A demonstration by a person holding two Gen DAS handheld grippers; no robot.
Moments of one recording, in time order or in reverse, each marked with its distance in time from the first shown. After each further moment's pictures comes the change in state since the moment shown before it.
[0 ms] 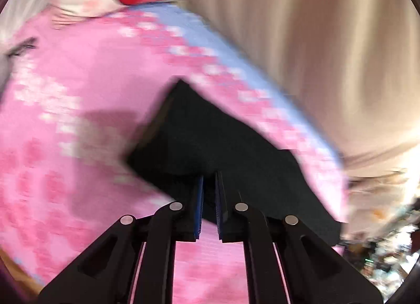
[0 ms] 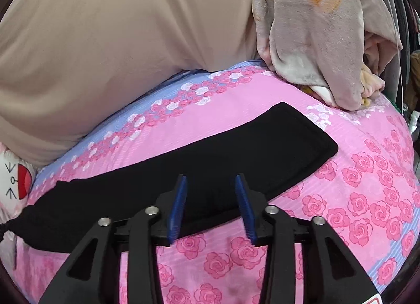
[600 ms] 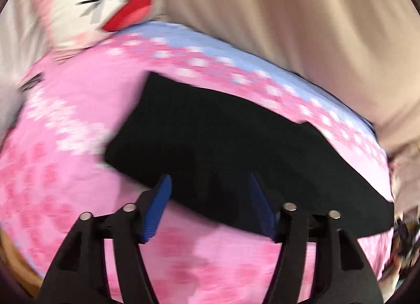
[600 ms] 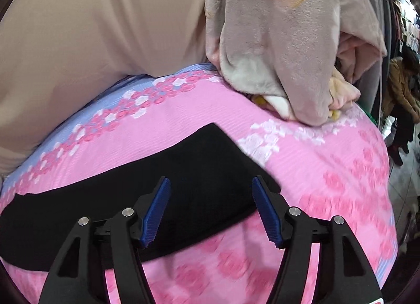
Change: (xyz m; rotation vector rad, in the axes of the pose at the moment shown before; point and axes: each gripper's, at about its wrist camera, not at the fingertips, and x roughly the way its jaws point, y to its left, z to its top) left arm 0.014 -0.099 -0.071 0.206 -0.113 0.094; right arm 0.045 -0.091 0.061 -0.031 0.012 -0.204
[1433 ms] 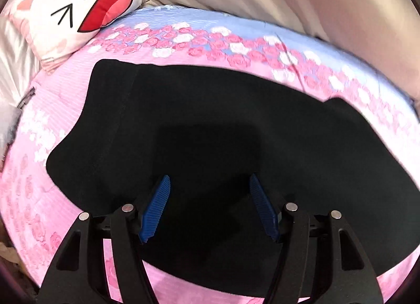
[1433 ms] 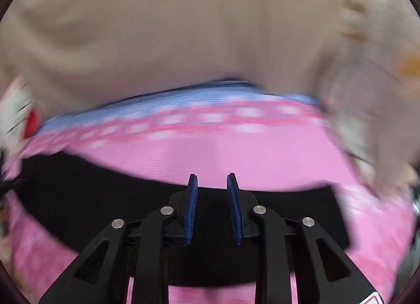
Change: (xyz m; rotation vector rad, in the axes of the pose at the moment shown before) left arm 0.097 -0.045 0.009 0.037 0.069 0.216; right arm -0.040 0.213 -0.022 -0.463 0.060 0.495
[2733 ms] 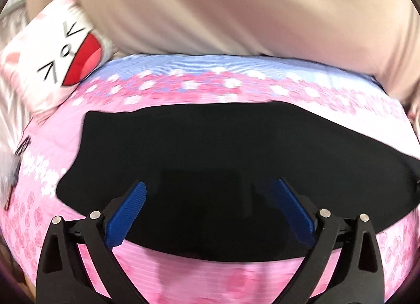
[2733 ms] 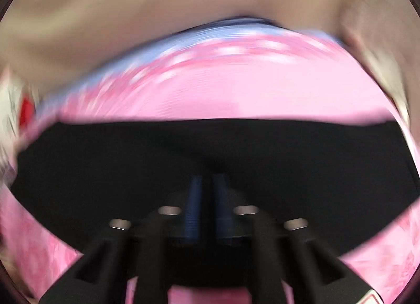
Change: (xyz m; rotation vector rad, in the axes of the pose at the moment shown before) left arm -0.061 -0.057 -0.030 0.243 -0.186 -0.060; right arm 0.006 -0.143 -0.082 0.391 0.090 -0.235
